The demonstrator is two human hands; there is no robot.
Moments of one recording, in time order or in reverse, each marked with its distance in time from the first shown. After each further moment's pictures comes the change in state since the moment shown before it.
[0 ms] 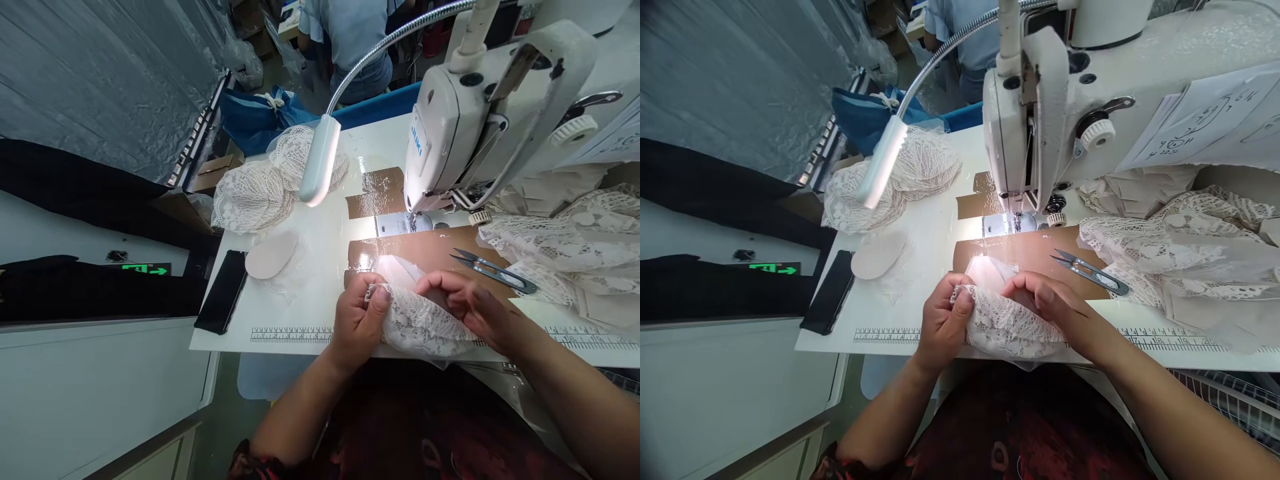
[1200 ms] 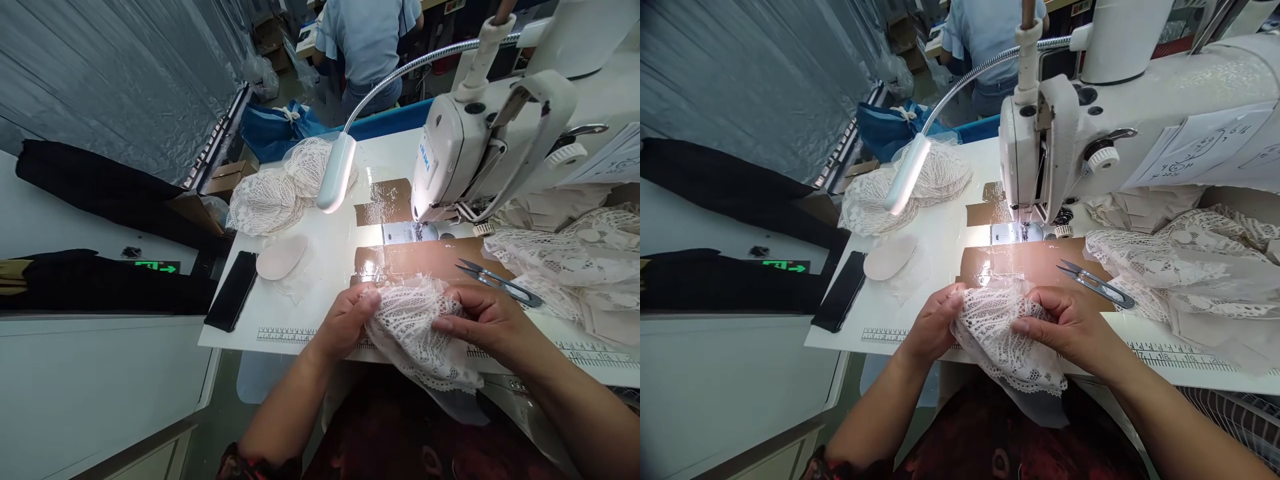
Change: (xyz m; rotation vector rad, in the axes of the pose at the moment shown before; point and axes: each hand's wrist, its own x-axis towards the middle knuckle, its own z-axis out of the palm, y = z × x) left_hand 0.005 0.001 -0.029 -0.476 -0.209 -0.347; right_hand -0.003 -0.002 0.000 -0.022 0.069 -0.017
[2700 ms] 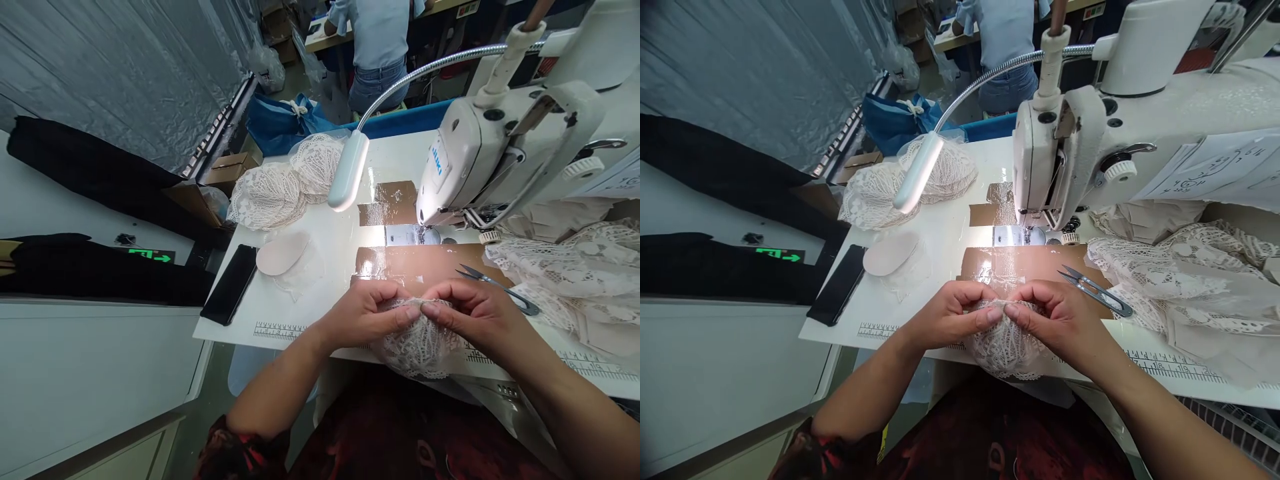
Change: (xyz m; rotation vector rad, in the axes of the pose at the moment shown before) left_hand 0.016 0.031 0.012 0.493 -0.220 0.010; right_hand 0.010 -0.017 0.006 -0.284 0.062 0.005
